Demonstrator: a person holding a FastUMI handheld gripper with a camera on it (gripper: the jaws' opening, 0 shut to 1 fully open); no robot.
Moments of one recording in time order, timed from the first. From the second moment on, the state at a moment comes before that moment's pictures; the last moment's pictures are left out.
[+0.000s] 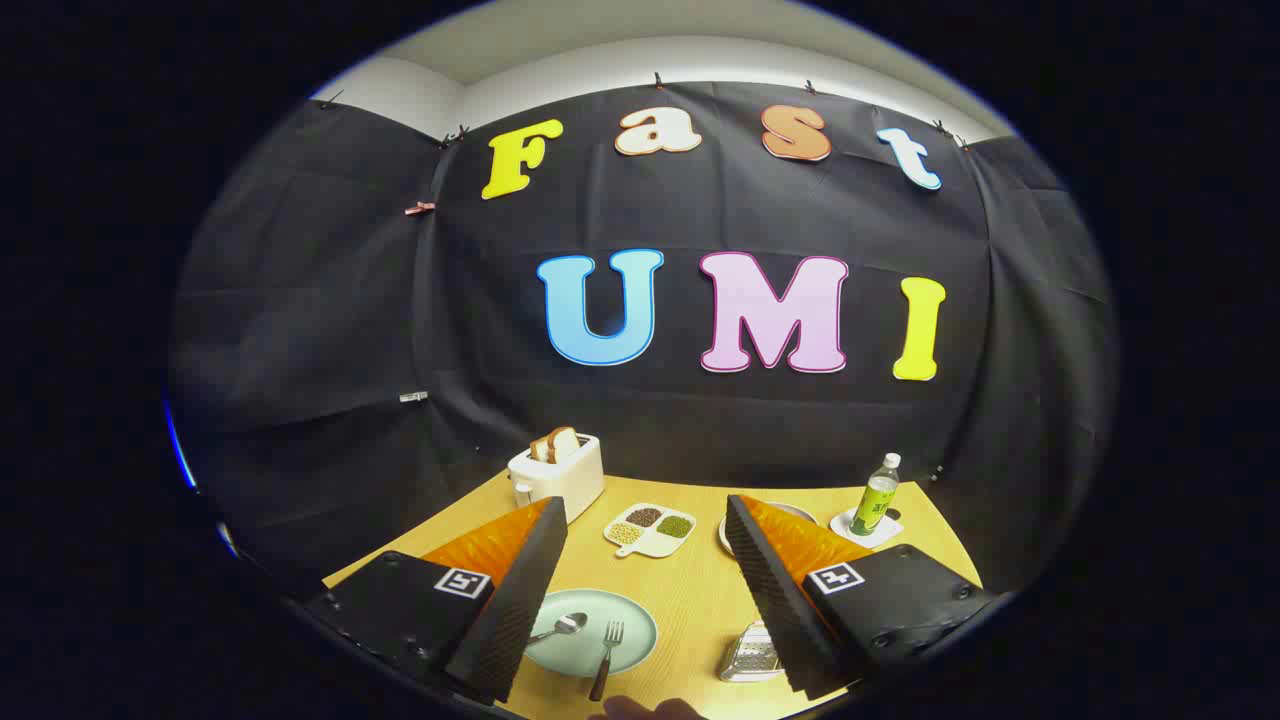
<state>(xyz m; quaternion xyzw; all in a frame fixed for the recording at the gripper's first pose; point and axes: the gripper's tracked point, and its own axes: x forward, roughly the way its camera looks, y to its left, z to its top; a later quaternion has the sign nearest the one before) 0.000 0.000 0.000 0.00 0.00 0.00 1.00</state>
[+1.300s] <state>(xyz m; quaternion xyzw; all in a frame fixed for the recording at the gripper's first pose) 0.018 0.011 -0.055 -0.02 0.06 -0.04 1.00</state>
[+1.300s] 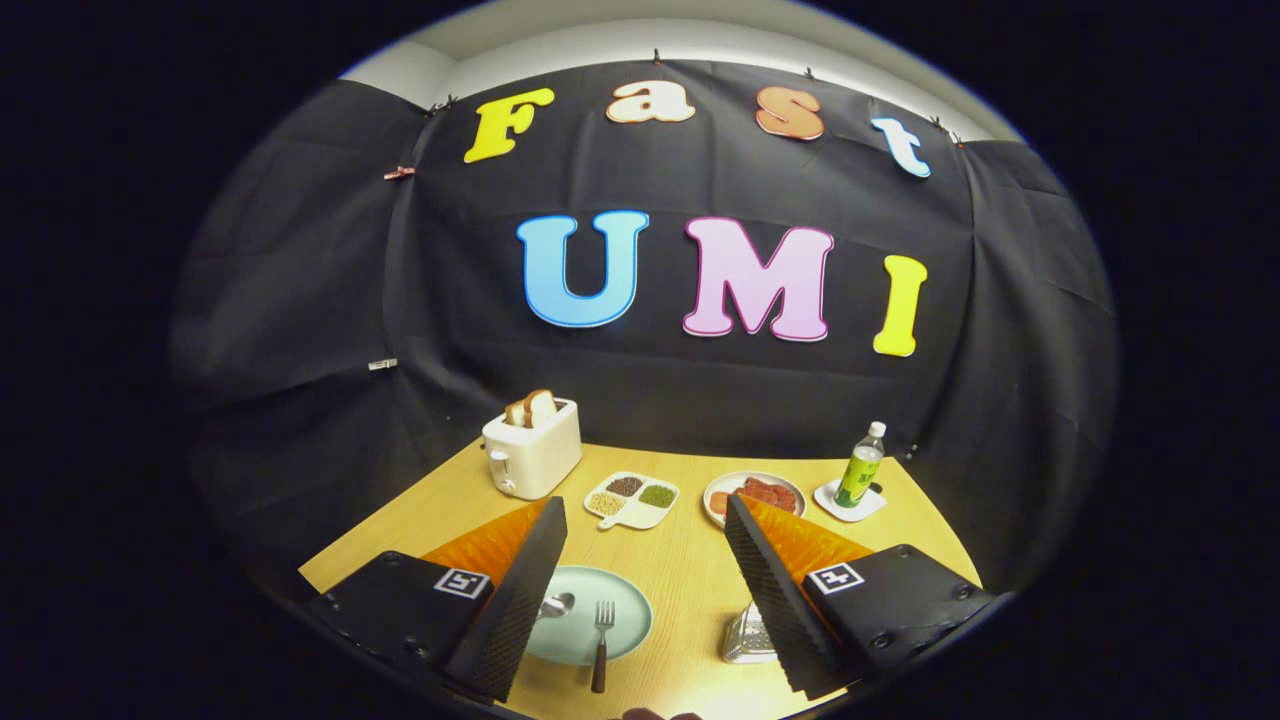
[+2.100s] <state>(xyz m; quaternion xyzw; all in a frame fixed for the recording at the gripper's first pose) 0.055 0.041 -0.282 -0.07 0.40 0.02 0.91</state>
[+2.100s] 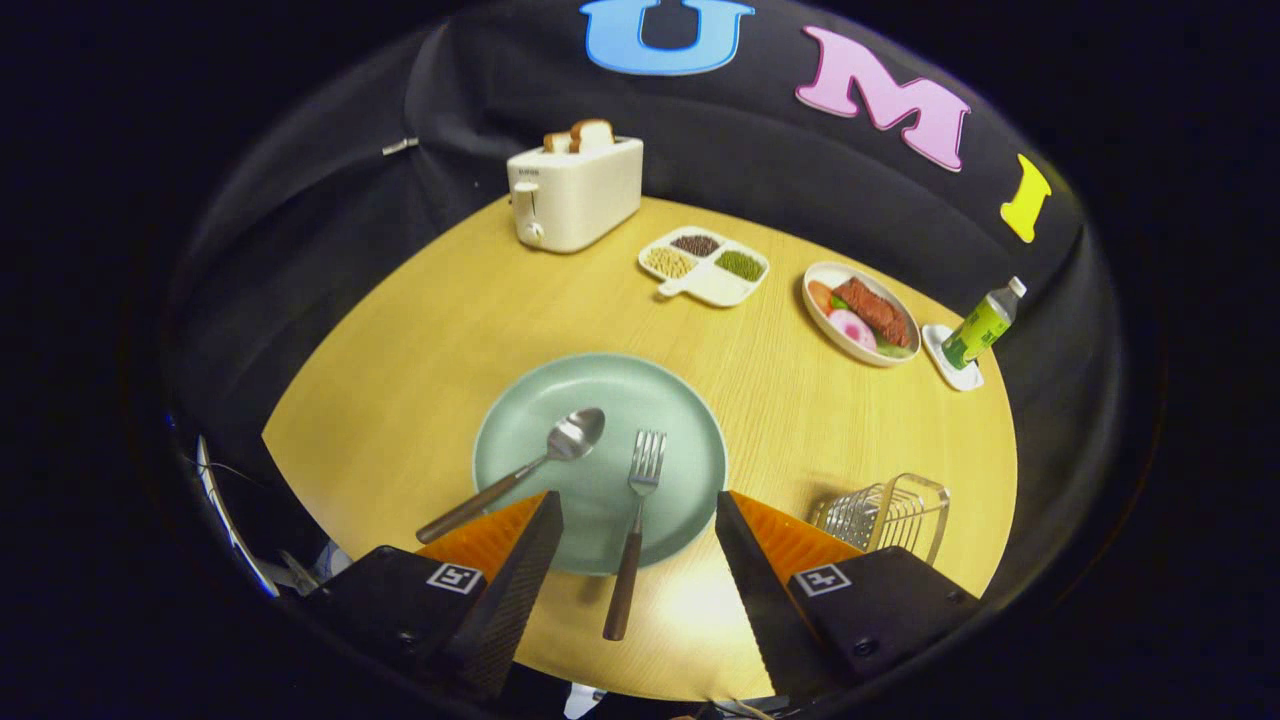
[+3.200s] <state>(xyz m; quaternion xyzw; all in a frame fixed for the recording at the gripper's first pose) 0.061 0.047 -0.369 -0.05 0.56 0.04 0.83</state>
